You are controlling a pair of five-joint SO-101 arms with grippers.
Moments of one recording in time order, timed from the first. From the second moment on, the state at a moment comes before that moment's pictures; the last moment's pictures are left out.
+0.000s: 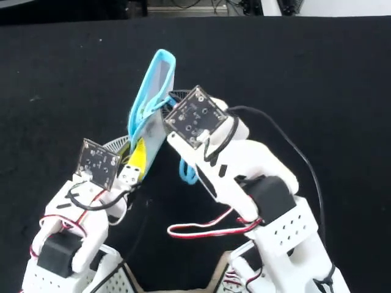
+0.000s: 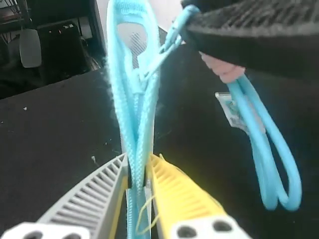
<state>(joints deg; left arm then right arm) 15.8 -92.4 63.3 55.8 -6.6 -29.9 -51.3 32.5 45.6 22.3</state>
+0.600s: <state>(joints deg) 18.7 -93.1 62.5 59.4 -8.0 -24.4 -51.4 39.7 33.9 22.1</state>
